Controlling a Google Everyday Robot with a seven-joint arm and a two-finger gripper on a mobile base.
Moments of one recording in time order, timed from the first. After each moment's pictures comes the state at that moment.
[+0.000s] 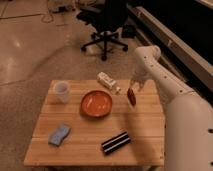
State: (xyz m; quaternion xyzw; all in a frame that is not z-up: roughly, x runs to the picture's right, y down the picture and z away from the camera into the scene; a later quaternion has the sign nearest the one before) arm 0.194 -0.004 0.899 -0.25 -0.21 -0.52 0.79
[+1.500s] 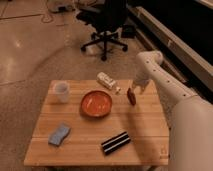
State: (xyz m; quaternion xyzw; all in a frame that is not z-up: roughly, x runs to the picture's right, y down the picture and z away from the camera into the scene) arm 0.207 0.001 0.905 -0.23 -0.22 -0.53 0.79
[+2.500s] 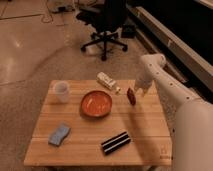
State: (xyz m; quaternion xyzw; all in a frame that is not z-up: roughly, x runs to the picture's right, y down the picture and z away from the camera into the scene) arm 0.210 0.023 0.914 -0.23 -0.22 -0.54 0.78
